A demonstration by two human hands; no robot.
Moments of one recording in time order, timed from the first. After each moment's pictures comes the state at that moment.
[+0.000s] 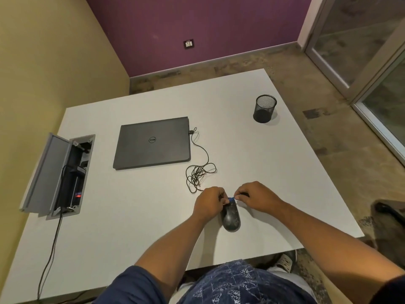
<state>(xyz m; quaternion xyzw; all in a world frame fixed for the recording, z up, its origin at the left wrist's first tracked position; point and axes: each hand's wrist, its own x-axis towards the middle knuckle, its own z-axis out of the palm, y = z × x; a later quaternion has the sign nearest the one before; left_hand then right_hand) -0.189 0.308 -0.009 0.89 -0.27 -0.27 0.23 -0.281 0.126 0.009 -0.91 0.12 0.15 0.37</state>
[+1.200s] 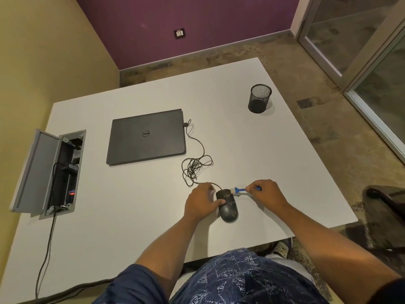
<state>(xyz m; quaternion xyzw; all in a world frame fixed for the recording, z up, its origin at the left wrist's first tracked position) -0.194 0.338 -0.027 0.90 -0.24 -0.27 0.25 -0.319 0.120 -0.029 -0.81 0.33 0.03 0.48</state>
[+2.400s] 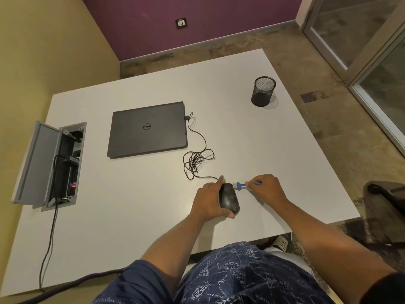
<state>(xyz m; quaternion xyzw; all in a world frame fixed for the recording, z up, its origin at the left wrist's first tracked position) -0.210 0.336 -0.034 0.86 -0.35 -0.30 0.20 -0.314 0.129 -0.029 -0.80 0.36 0.02 0.47</state>
